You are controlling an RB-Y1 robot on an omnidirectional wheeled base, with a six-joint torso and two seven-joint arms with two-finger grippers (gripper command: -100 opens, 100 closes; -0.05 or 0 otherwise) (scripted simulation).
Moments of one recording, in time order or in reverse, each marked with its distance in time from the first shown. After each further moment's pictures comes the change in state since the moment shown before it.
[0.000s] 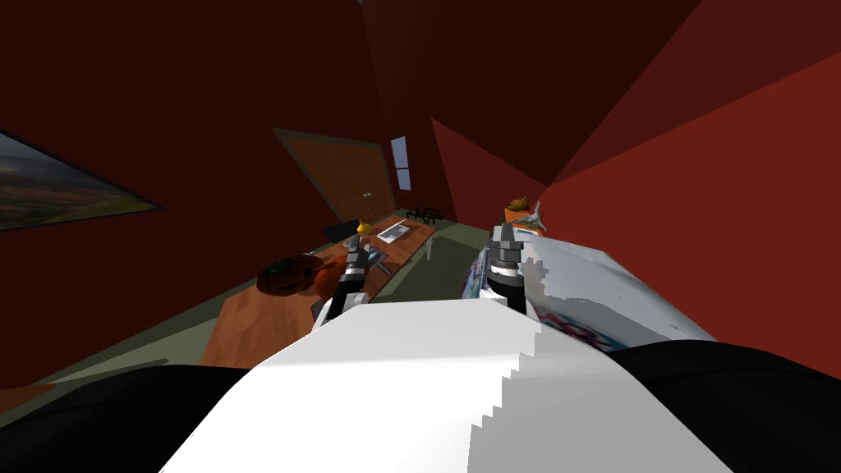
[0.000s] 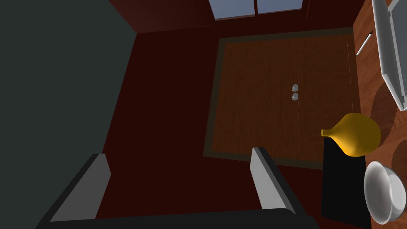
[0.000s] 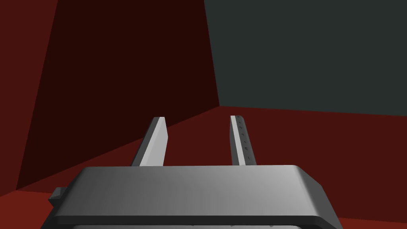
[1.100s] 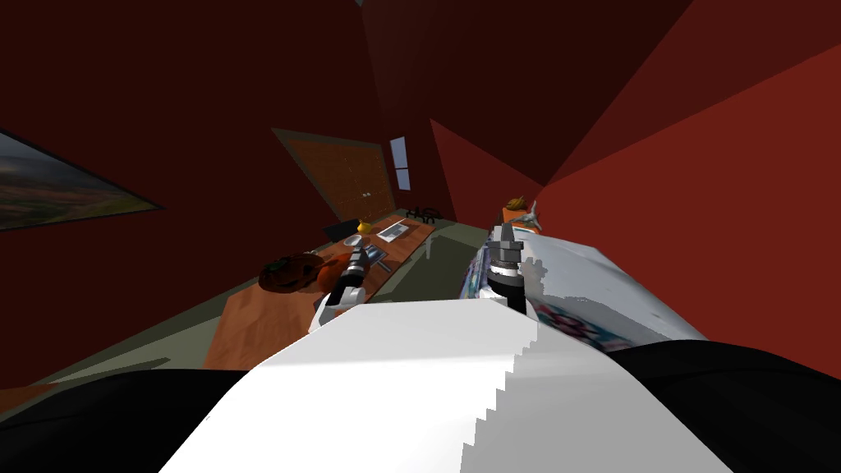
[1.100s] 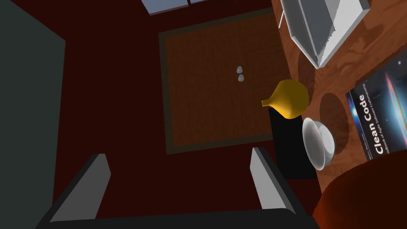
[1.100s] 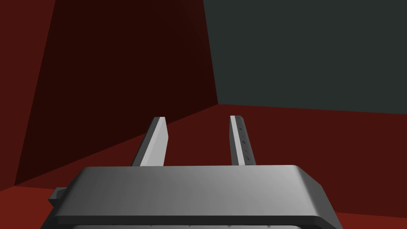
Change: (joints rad) left arm -0.083 0.040 0.071 0.097 0.106 0.265 -0.142; right arm 0.000 0.000 0.000 0.000 0.000 0.000 0.000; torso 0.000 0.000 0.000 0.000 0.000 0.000
